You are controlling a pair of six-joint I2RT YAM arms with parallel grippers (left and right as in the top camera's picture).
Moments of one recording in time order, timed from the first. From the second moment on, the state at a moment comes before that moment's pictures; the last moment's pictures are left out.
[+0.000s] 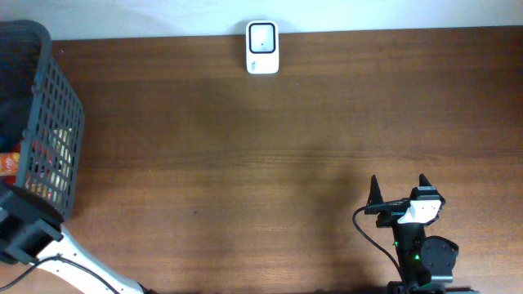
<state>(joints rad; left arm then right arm) 0.78 2.34 2.40 -1.11 0.05 0.38 -0.06 0.01 0.01 -0.07 -0.05 0.00</state>
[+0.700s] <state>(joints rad) 0.78 2.35 2.31 -1.08 0.01 0.38 -0.06 0.01 0.01 -0.07 -0.05 0.00</state>
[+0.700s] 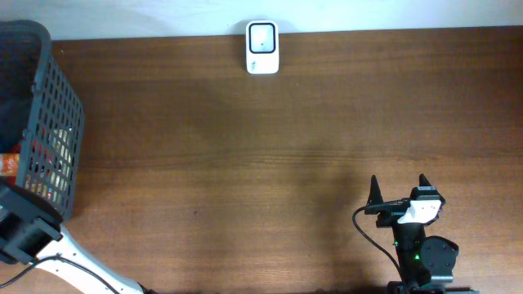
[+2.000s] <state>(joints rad) -0.59 2.30 2.24 -0.87 0.06 -0.25 -0.06 0.01 0.01 -0.07 -0.05 0.00</state>
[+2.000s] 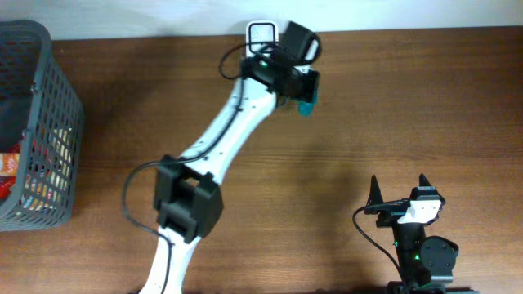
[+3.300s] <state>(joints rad) 0.44 2.04 2.74 -1.49 -0.27 -0.15 -0.06 0.01 0.01 -0.07 -0.05 0.00</state>
